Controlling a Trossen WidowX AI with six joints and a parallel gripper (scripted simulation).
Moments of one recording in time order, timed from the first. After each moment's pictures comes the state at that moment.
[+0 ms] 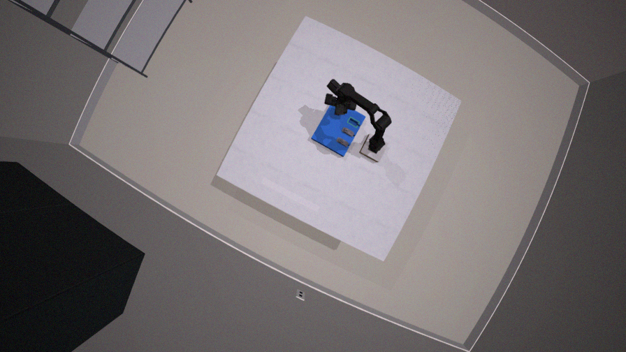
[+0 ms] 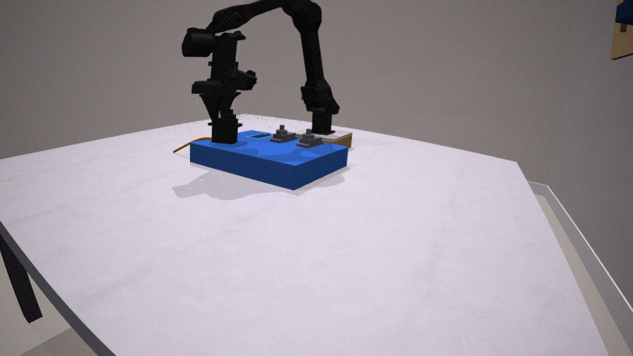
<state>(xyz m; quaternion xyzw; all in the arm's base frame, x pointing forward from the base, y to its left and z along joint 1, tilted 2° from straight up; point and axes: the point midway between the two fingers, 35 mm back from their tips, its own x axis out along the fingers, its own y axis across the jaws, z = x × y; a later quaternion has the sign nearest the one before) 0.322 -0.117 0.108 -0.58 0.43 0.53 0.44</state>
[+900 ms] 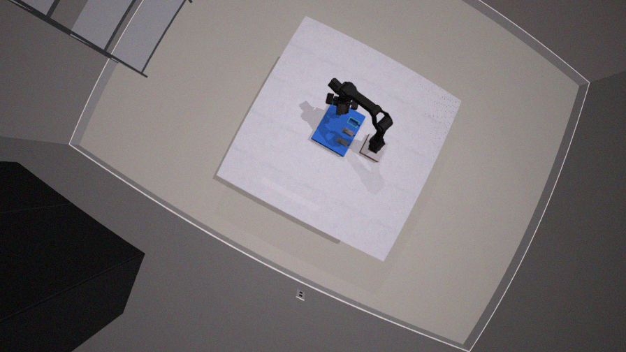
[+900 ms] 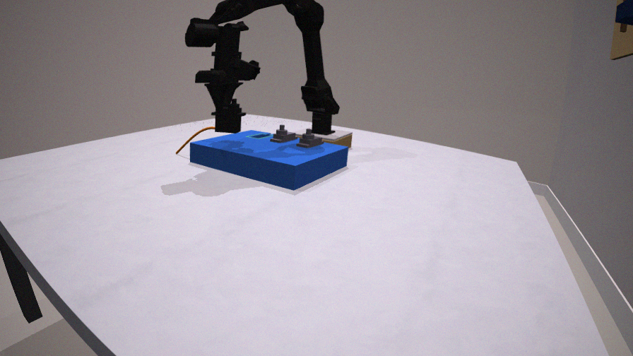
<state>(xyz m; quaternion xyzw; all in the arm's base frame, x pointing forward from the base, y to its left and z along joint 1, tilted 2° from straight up) 0.313 -0.114 0.133 -0.58 0.43 0.54 0.44</state>
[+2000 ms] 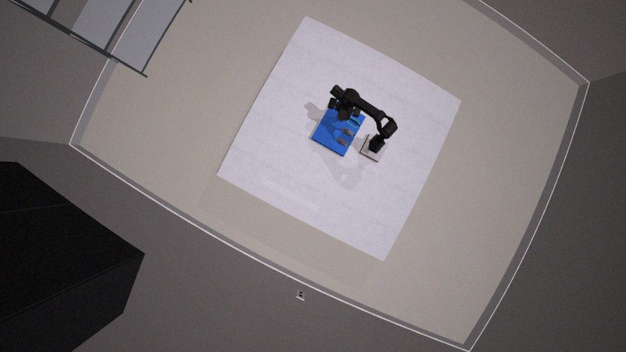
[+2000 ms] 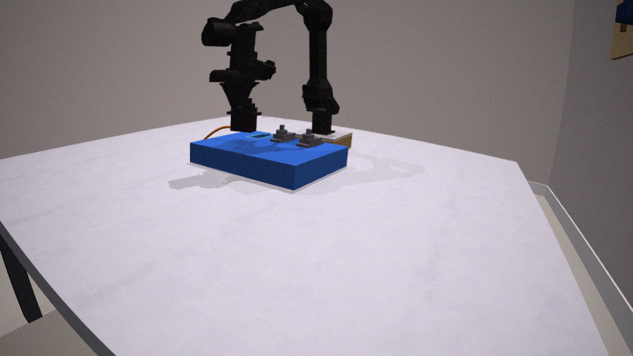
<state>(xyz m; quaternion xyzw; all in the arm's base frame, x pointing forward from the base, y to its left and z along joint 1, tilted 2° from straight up) 0.286 -0.087 0.131 -0.56 0.46 0.52 0.47</state>
